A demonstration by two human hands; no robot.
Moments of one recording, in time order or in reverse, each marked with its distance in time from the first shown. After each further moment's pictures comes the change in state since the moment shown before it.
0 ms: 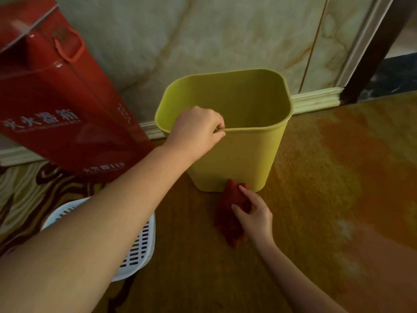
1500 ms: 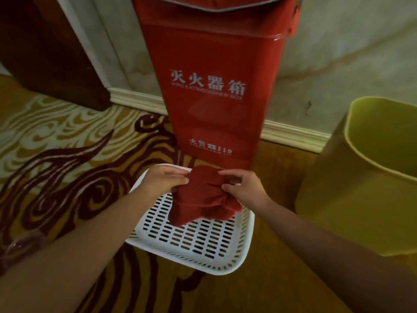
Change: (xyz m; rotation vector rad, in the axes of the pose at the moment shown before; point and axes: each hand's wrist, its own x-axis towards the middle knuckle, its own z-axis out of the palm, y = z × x) left_hand -0.263 -0.287 0.016 -1.146 0.183 -1.199; right_hand 0.011 -0.145 0.261 -0.180 -0.752 -0.247
